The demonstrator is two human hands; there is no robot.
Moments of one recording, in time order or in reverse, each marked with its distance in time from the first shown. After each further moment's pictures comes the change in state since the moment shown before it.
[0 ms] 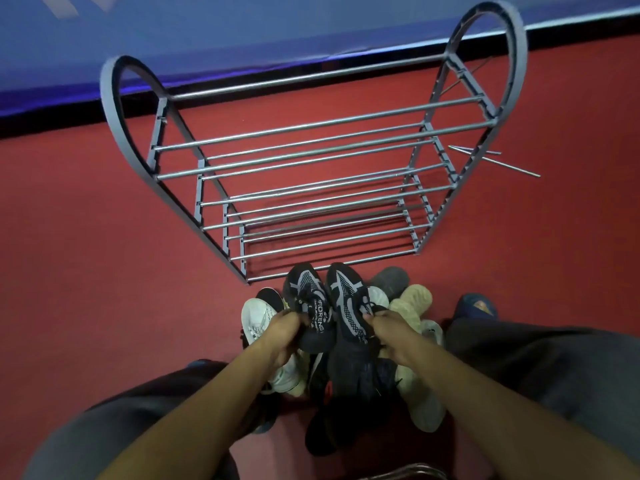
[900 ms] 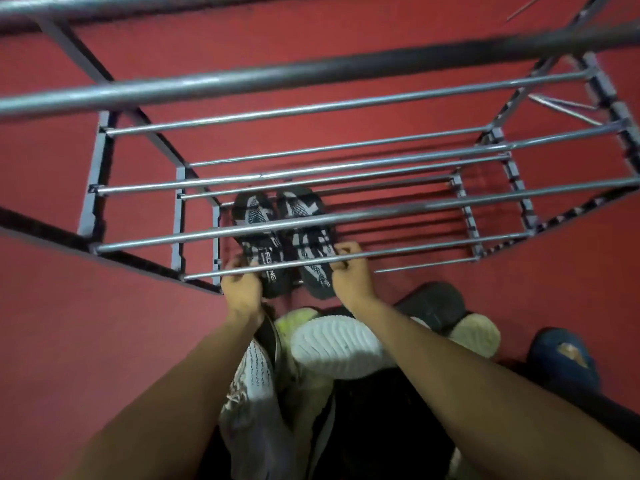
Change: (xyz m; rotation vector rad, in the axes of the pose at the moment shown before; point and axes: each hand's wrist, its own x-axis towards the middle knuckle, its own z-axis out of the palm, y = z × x) left_hand 0.271 0.055 -0.039 -0.319 0.521 0.325; right_hand 0.239 -0.102 0.117 -0.143 0.190 -0.498
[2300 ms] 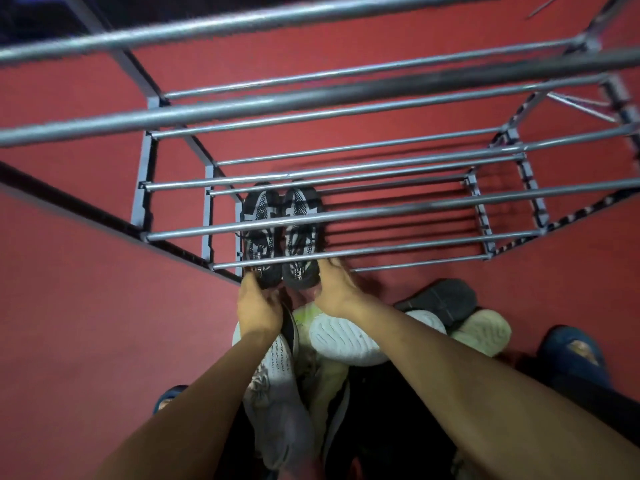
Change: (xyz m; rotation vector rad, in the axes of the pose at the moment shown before) left_hand -0.029 -0.015 -0.054 0.881 -0.053 0.408; right_hand -0.025 -0.010 0.033 -0.613 -0.450 -0.175
